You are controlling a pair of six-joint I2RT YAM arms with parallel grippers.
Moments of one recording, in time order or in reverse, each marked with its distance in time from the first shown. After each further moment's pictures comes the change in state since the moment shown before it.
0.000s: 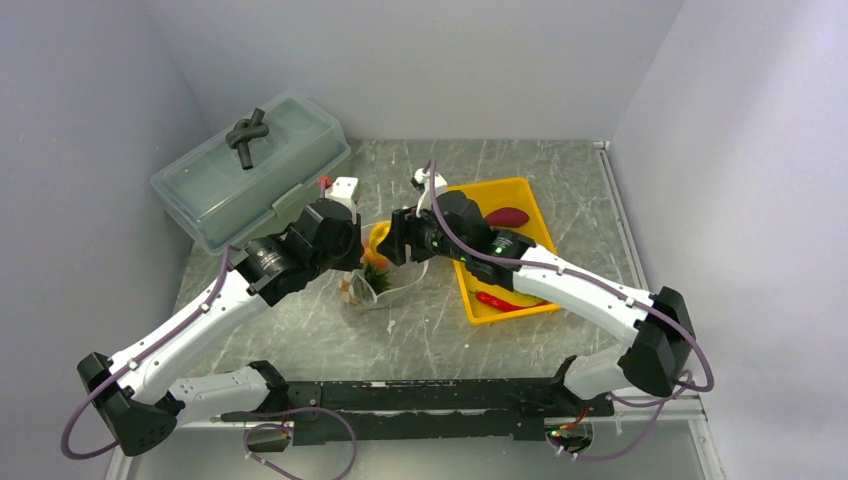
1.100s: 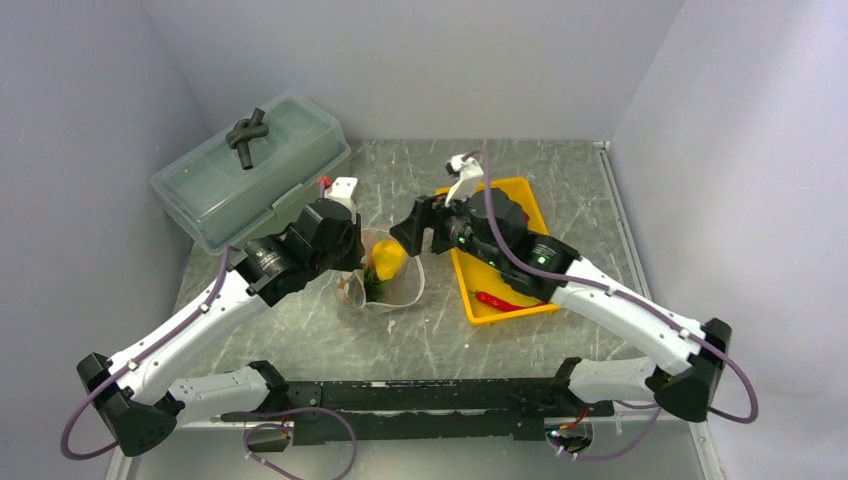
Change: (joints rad) left arm 0.000 -0.002 0.000 0.000 0.013 -0.014; right arm 0.023 -0.143 0.048 -0.055 0.115 0.017
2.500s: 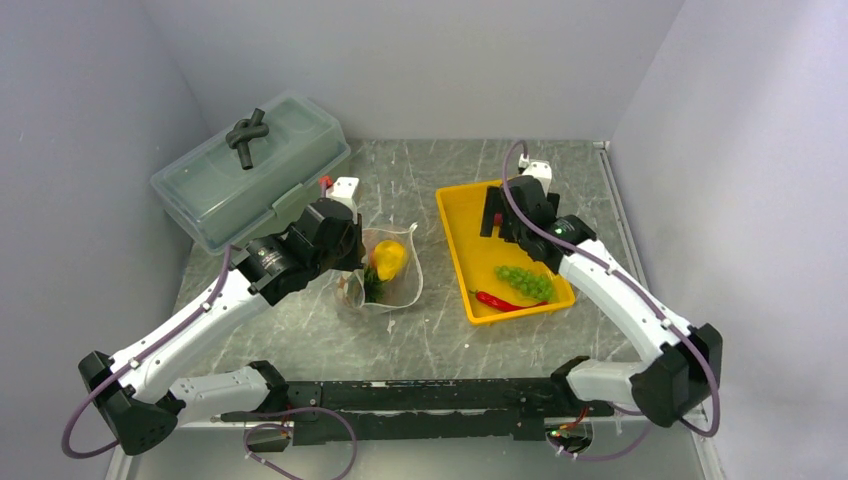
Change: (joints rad) left arm 0.000 0.008 0.000 0.003 0.000 0.004; right arm -0.394 -0.023 -0.096 -0.381 0.354 -0.046
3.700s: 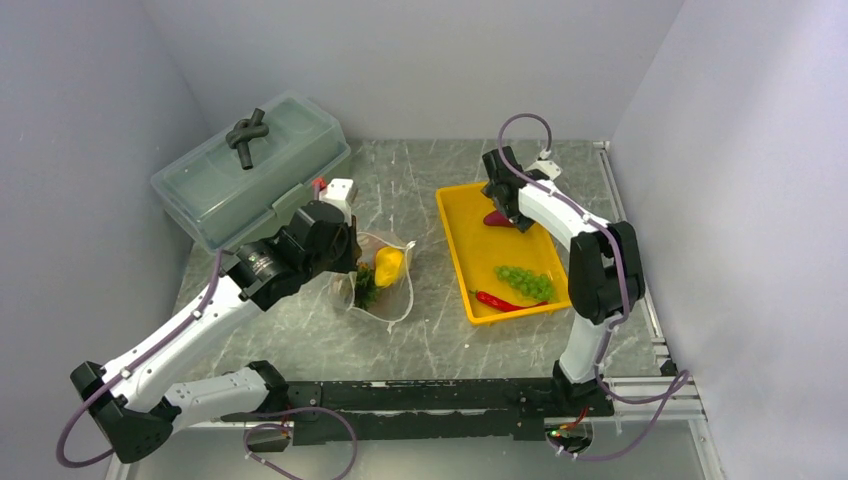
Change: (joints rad) left arm 0.012 -0.047 -0.017 -0.002 0.016 0.019; right arm -0.192 0.606 0.295 -0.003 0.133 0.640
